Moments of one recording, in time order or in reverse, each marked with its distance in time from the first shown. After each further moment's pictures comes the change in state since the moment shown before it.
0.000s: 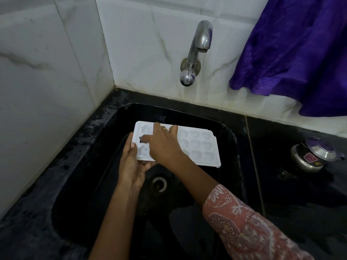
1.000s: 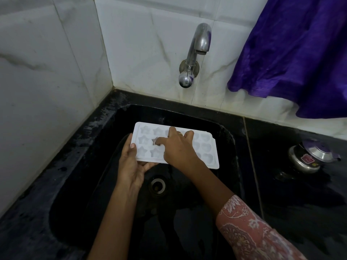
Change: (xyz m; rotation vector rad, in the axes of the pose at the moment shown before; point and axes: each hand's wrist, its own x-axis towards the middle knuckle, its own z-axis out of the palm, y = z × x) left_hand 0.000 0.002 0.001 0.044 -0.004 -0.003; right_hand -0.021 0.026 -0.004 0.086 0.003 0.115
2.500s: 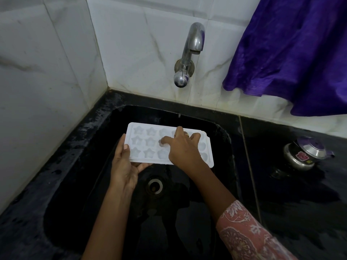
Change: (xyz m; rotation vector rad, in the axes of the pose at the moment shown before) left_hand 0.001 0.004 -0.003 0.043 0.031 -0.008; right_hand -0.007 0.020 0.003 0.027 0.055 0.095
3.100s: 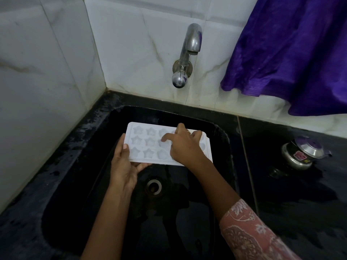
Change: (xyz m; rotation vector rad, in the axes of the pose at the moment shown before) left_hand -0.001 0.000 0.003 0.032 0.003 0.014; right_hand 0.005 0.005 -0.010 0.021 -0.001 0.007
